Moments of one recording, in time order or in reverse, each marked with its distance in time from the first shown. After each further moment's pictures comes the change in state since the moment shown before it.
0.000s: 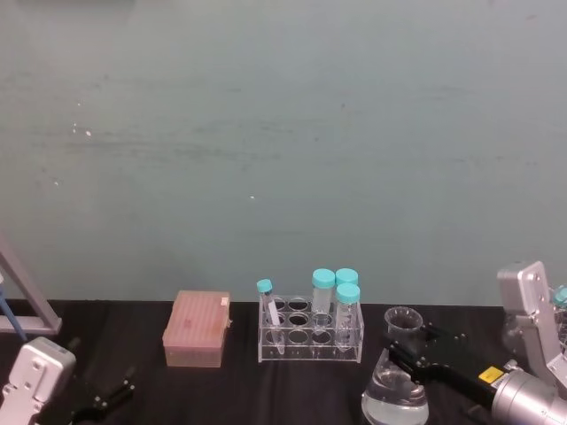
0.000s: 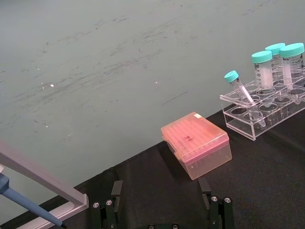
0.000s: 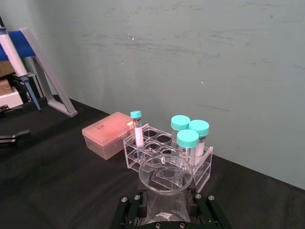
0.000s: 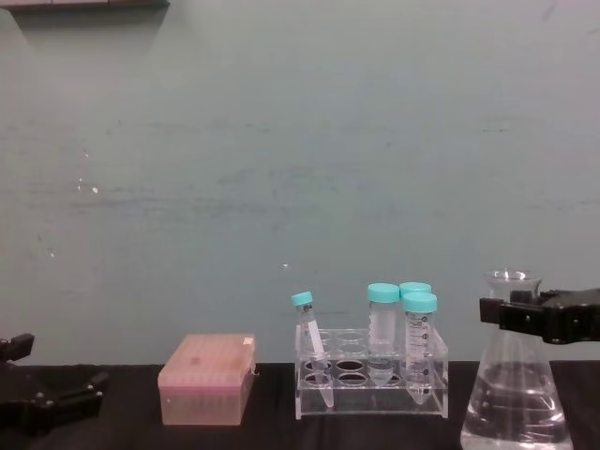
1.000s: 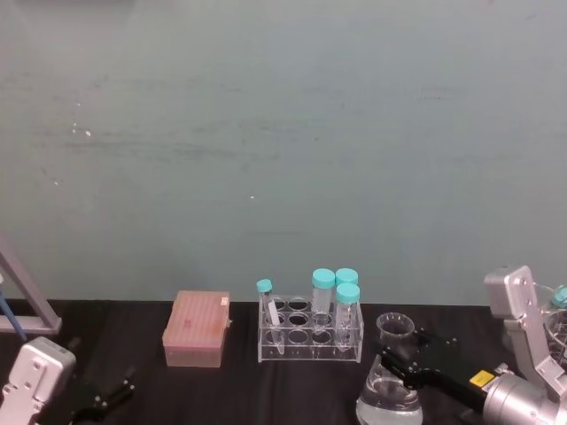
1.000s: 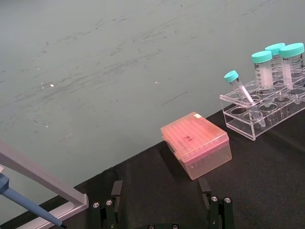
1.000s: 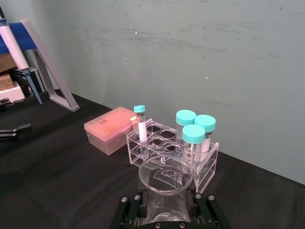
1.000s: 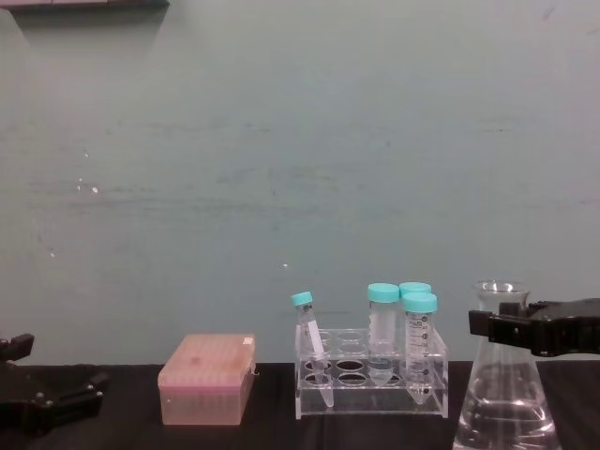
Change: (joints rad) left arm 0.000 0.000 0.000 0.000 0.000 0.000 0.000; right arm 0.013 -0.013 -0.019 0.024 -0.017 0.000 0.007
